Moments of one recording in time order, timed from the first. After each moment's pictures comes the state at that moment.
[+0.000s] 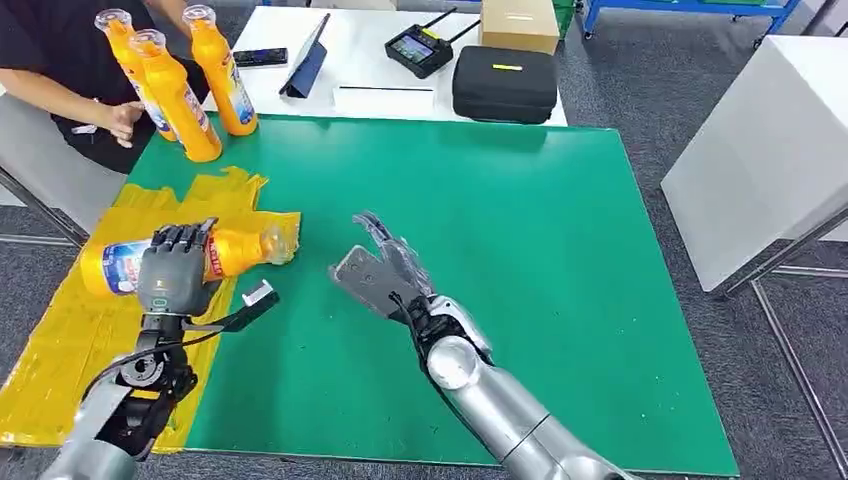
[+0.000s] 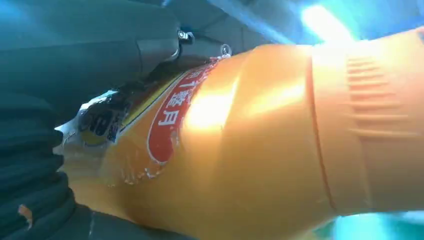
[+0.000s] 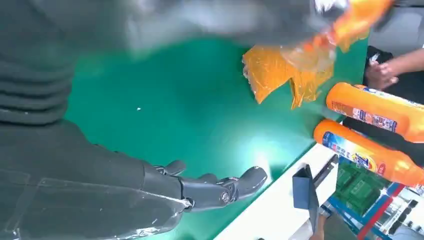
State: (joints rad) left arm -0.41 0.13 -0.20 -0.69 -1.48 0.69 -0.05; right arm -0.48 0.20 0.52 -0.91 0.39 -0.06 -0.08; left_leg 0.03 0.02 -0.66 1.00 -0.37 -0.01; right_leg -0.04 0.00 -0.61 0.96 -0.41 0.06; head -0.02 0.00
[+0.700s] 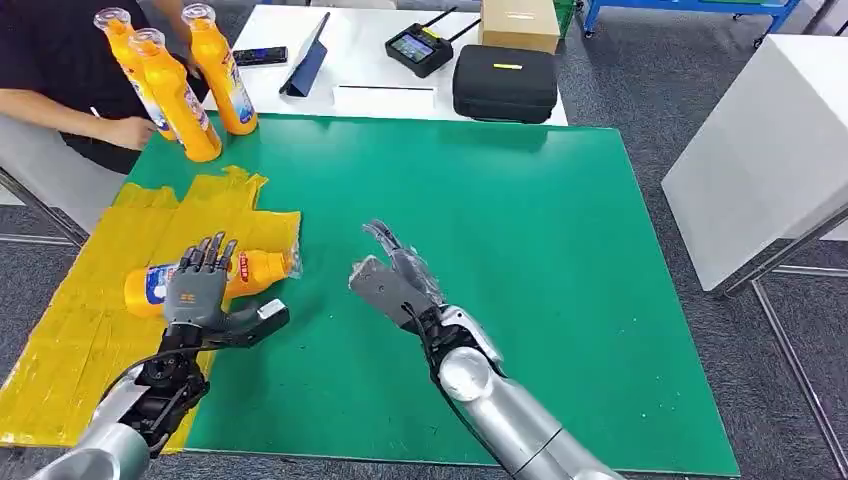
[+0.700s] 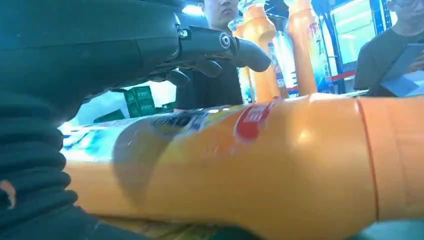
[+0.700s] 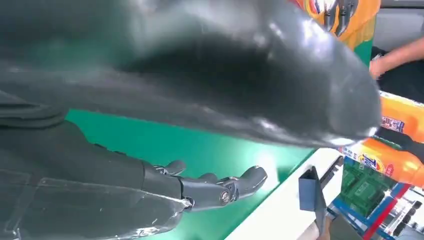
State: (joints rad) left arm -0.51 0.10 -0.26 -0.38 -1.43 0.62 -0.05; right arm -0.42 0.16 0.53 -0.99 0.38 -0.05 -0.06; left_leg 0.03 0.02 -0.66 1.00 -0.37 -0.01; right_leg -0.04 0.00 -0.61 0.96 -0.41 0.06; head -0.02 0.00
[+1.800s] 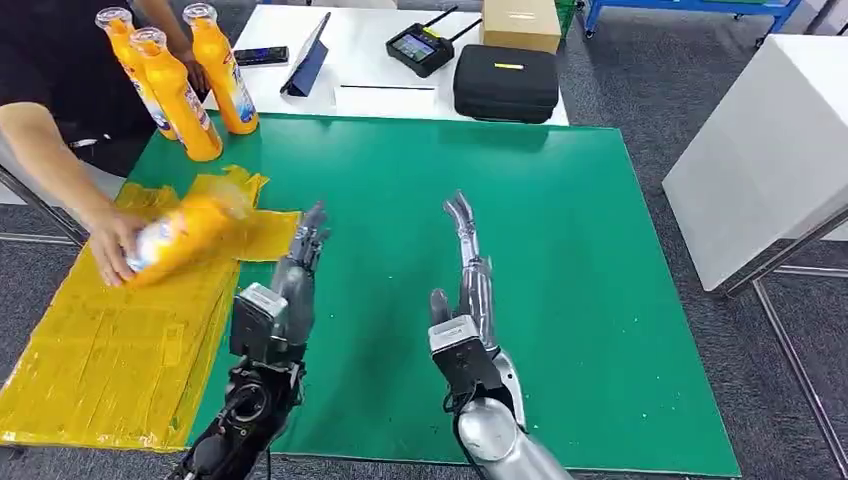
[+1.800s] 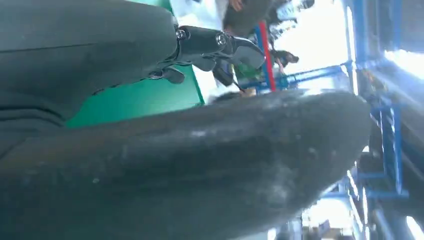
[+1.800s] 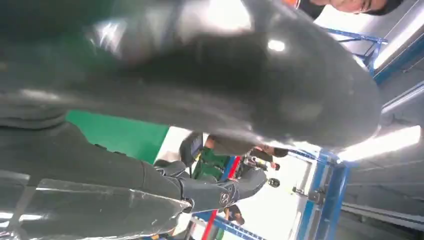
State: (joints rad) left arm -0.24 -0.09 -0.53 -1.22 -0.03 0.22 -0.54; right arm -0.18 0.12 0.50 -1.32 0.32 -0.46 -0.44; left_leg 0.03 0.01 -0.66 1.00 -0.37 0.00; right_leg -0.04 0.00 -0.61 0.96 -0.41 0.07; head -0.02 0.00
